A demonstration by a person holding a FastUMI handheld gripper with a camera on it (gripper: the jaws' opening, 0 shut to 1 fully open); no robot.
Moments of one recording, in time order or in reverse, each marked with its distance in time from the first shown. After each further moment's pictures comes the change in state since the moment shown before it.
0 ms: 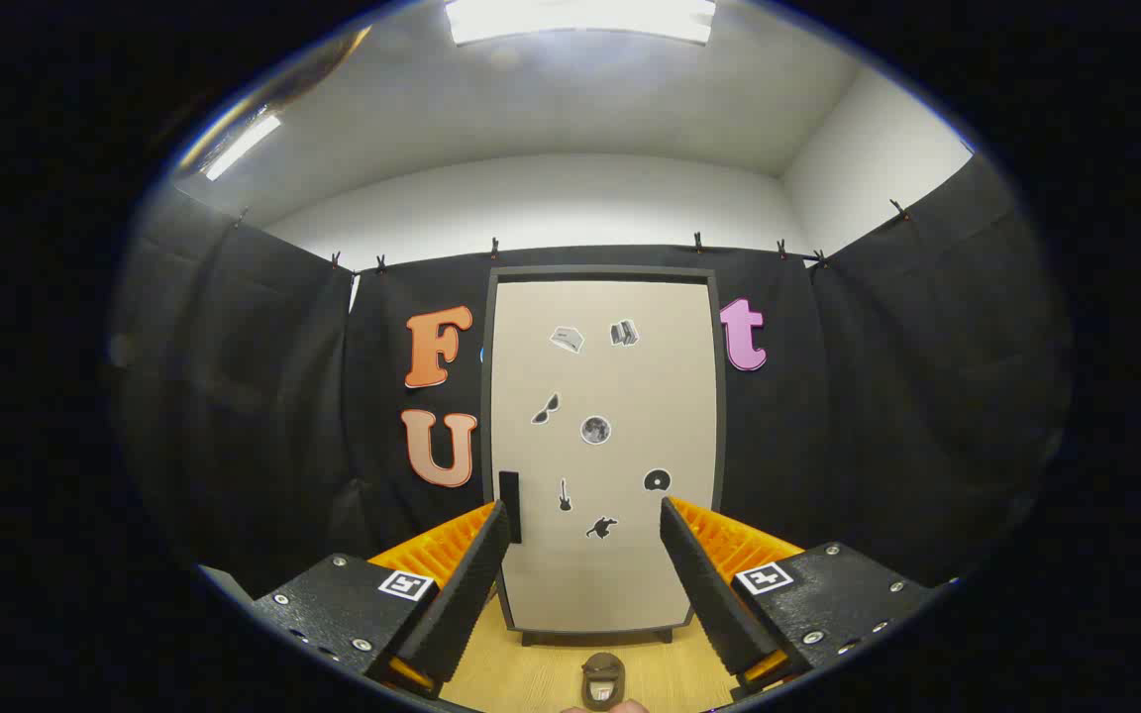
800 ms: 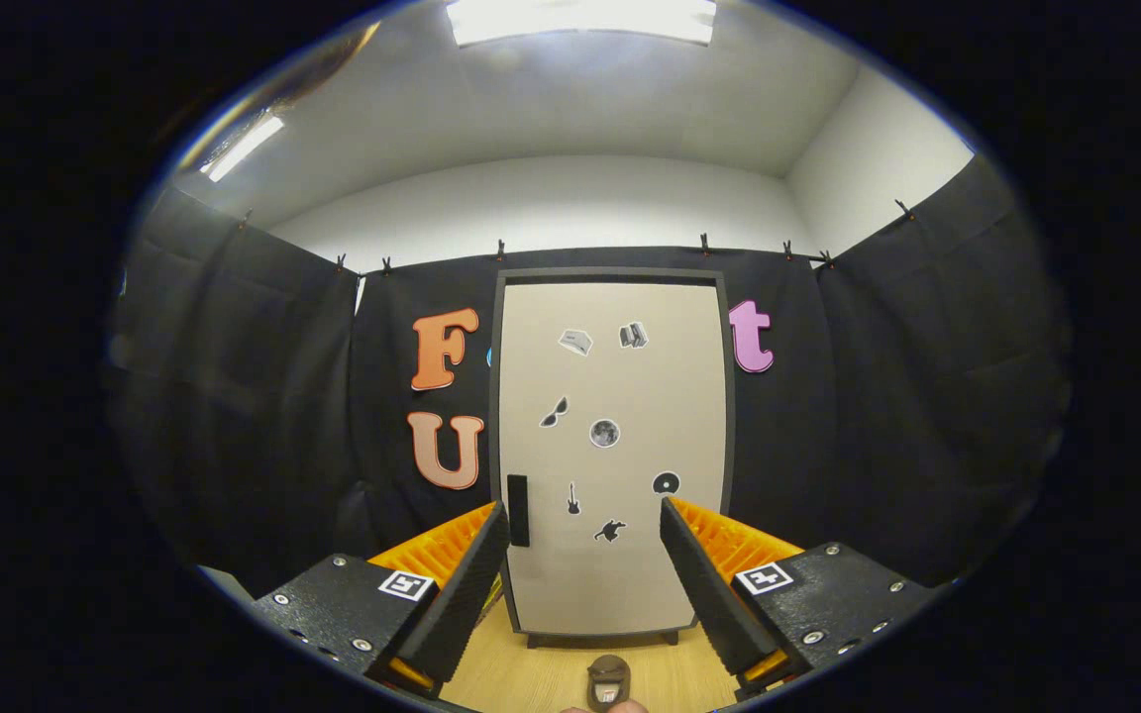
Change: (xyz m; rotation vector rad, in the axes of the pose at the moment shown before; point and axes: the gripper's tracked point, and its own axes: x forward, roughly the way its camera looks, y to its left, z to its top) arm 0.005 0.008 -0.003 -0.007 -0.002 0.017
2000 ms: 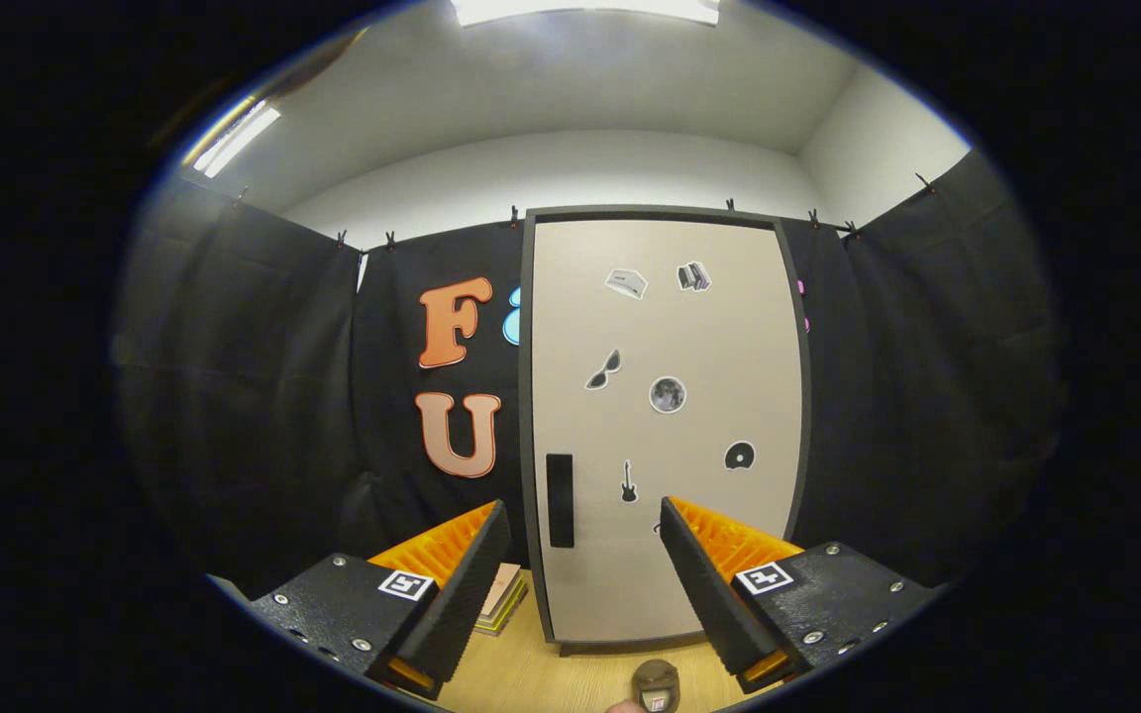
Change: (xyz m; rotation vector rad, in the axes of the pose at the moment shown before) arm 0.106 0.064 -0.053 0.030 0.056 0.025
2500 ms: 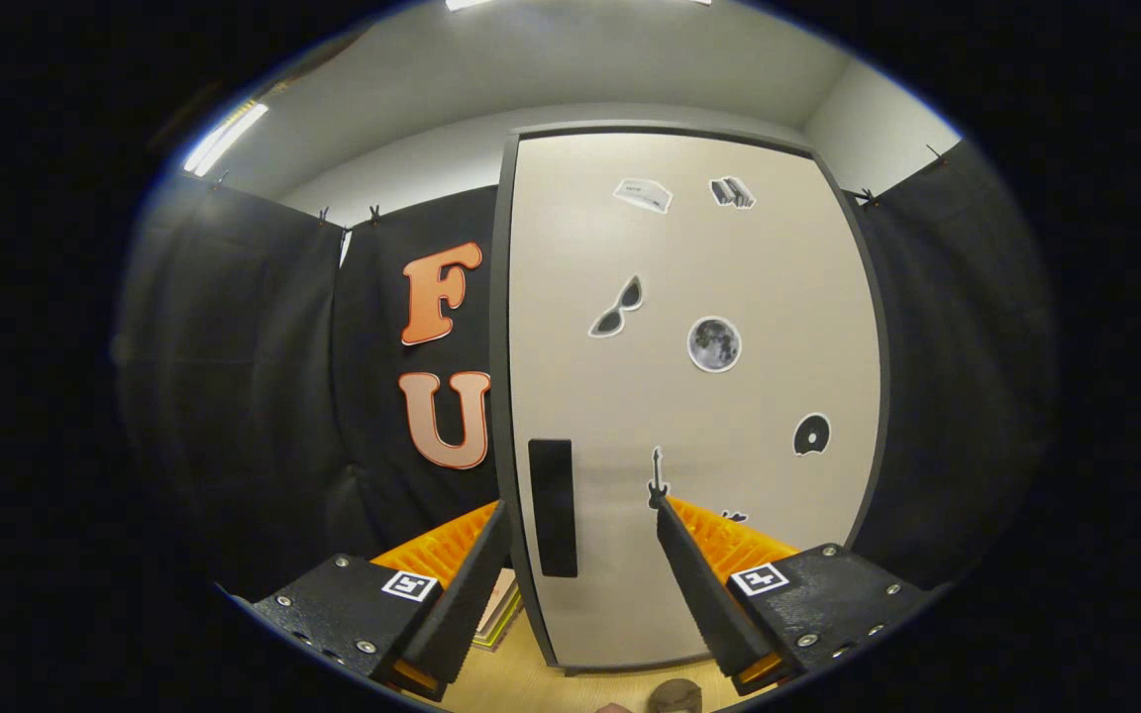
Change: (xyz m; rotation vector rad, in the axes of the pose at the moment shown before) arm 0.121 0.011 -0.051 0.008 0.063 0.016
